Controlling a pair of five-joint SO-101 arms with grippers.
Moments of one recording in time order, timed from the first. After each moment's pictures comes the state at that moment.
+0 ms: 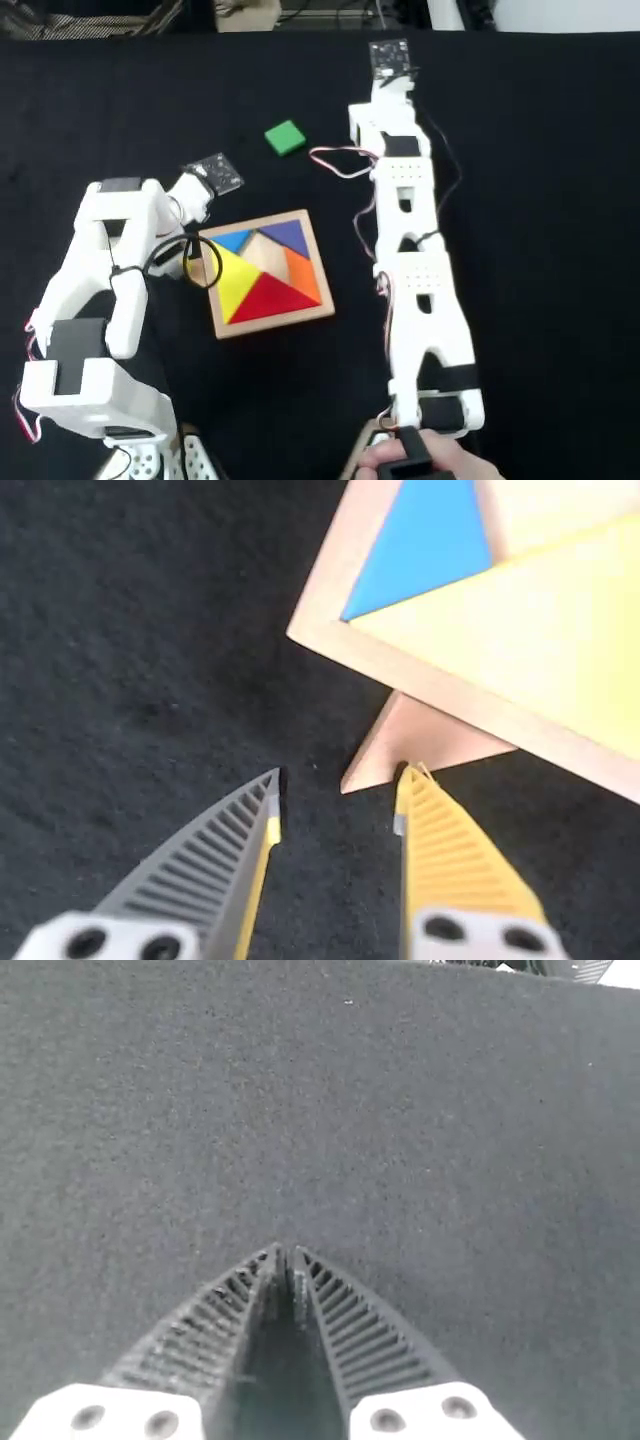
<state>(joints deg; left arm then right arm) -8.5 5.1 27.4 58.2 -57.8 -3.0 92.8 -92.7 44.1 3.8</state>
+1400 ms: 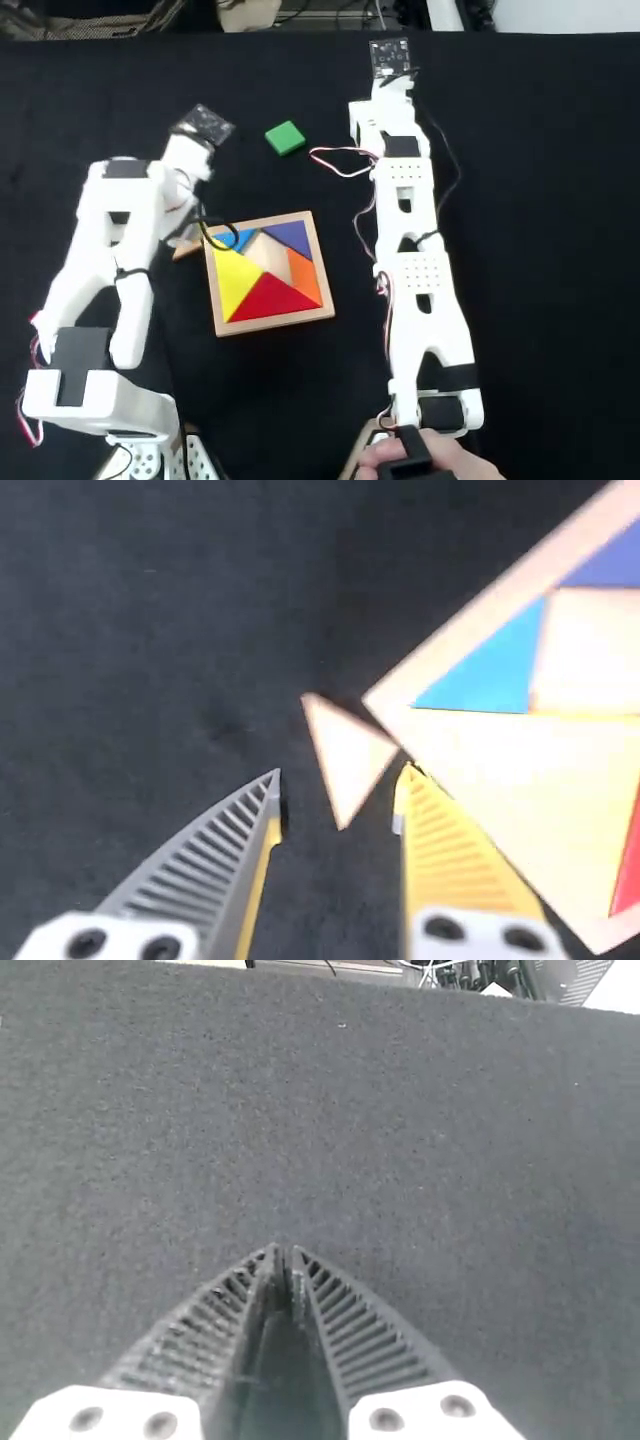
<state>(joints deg) -5.1 1.5 21.1 60.2 -35.4 -3.0 92.8 -92.7 42.8 3.8</state>
